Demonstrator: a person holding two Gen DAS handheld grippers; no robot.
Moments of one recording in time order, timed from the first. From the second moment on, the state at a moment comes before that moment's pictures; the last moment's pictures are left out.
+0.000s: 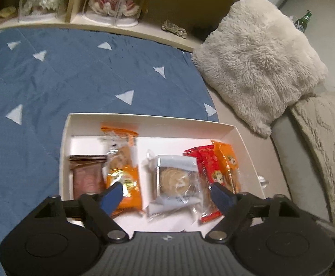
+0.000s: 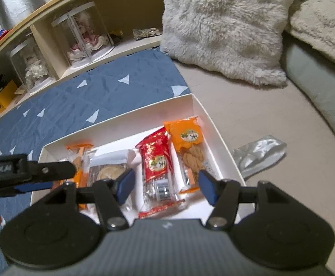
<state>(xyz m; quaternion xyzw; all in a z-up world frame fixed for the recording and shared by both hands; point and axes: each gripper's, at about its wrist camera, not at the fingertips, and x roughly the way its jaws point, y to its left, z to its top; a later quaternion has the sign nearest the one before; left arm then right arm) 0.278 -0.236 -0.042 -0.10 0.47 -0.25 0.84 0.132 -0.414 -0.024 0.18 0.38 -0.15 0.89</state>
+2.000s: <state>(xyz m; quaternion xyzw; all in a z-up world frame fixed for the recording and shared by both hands) 0.052 -0.068 0.035 0.01 0.30 -0.21 0.93 -0.093 -0.258 0.064 0.08 0.27 -0.15 0.95</state>
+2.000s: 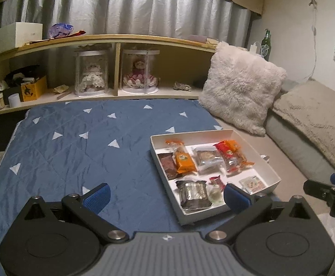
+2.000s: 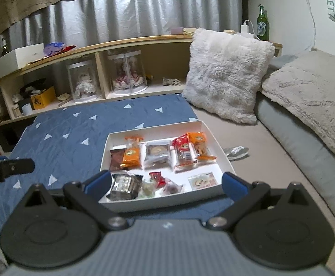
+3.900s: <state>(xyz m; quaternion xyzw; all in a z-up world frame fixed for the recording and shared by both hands) 0.040 -0.067 -0.001 0.03 0.29 -0.17 0.94 -0.100 -0.253 0.026 0.04 0.25 -0.17 0.95</state>
